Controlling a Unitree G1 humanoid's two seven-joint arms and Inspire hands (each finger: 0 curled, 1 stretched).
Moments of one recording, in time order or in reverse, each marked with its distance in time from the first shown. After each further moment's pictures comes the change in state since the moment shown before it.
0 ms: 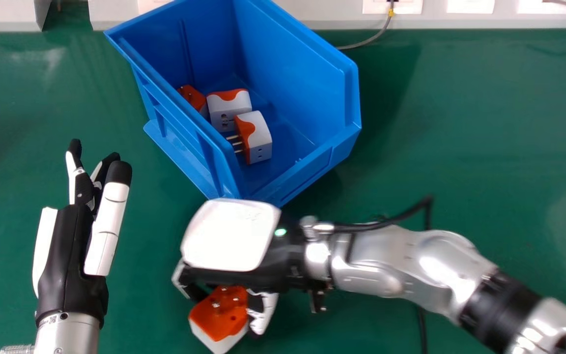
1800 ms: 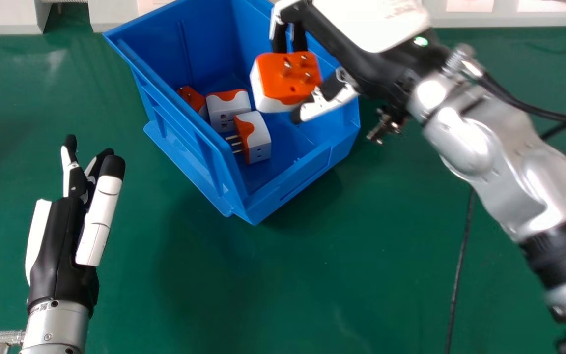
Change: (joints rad) left arm -0.073 0.044 0.047 0.115 -0.018 -0.025 -0.042; right arm -0.235 0.027 -0.420 0.121 0.019 0.276 -0.151
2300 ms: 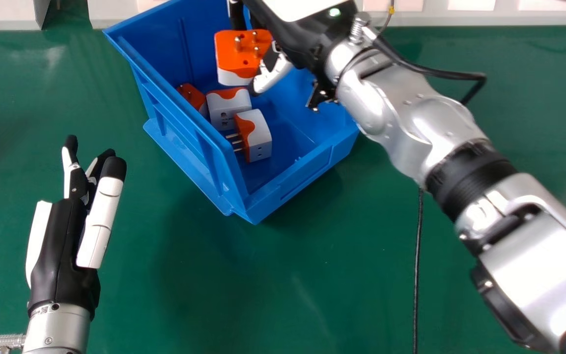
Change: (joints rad) left arm 0.019 -0.009 -0.009 -0.032 0.000 0.003 0.003; right arm -0.322 0.230 0.169 0.532 -0.046 0.164 -0.163
